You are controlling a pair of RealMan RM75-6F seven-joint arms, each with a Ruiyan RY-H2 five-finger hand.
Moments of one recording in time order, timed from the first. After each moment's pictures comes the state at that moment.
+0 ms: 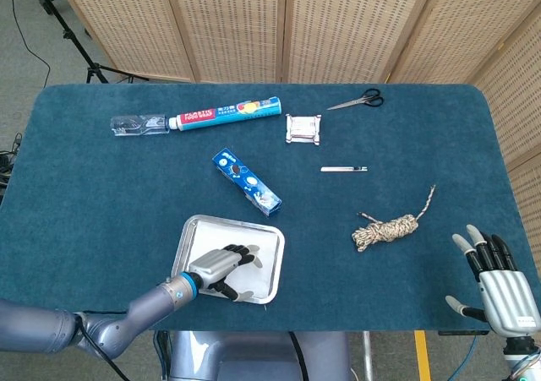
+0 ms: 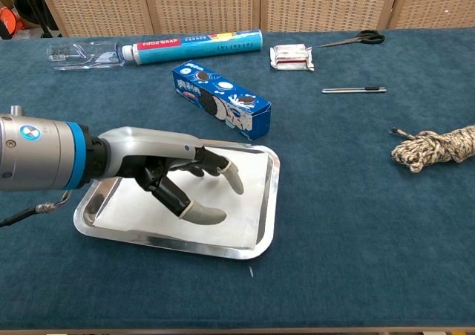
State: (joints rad) left arm -1.00 -1.41 -0.03 -1.89 0.75 0.70 0.12; right arm 0.03 -1.01 0.00 -1.76 -1.60 1.51 -0.05
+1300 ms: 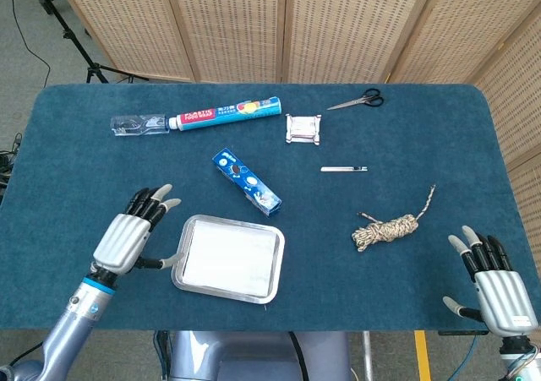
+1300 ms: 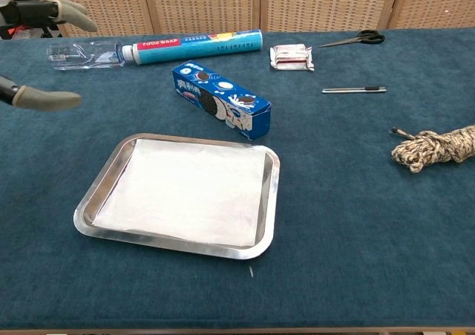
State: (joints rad) left arm -0.52 -1.25 0.04 -1.94 1.34 1.37 0.26; right arm 0.03 -1.03 0.00 -1.76 -1.60 1.49 -0.08
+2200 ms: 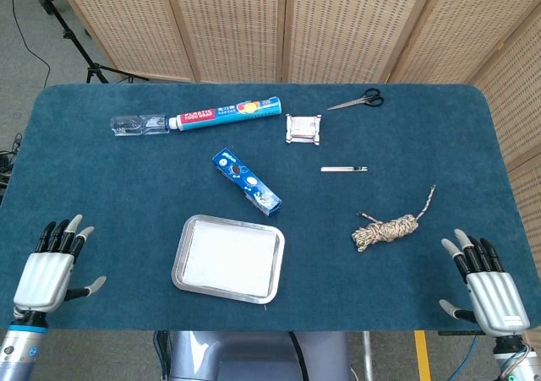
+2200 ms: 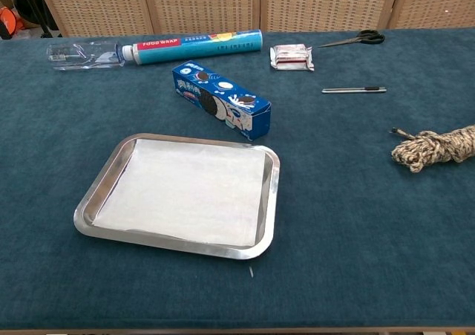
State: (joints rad) left arm -0.22 -1.21 0.15 -1.76 1.39 1.54 0.40; right arm 0.04 -1.04 -0.01 -1.76 -1.59 1.46 -0.14
